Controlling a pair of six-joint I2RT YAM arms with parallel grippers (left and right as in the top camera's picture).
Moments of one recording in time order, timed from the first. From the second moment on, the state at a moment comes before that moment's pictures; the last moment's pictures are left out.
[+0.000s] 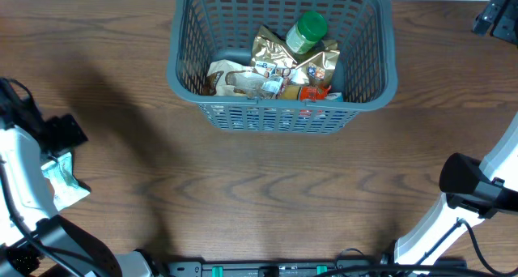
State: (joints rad) left arm 0.59 1.53 1.20 -0.96 -0.06 -0.02; right arm -0.35 2.06 2.77 -1.66 0.08 0.11
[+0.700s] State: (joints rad) left arm 0.70 1.53 0.91 -0.71 -0.06 0.01; right arm -0.35 2.06 2.77 -1.66 0.08 0.11
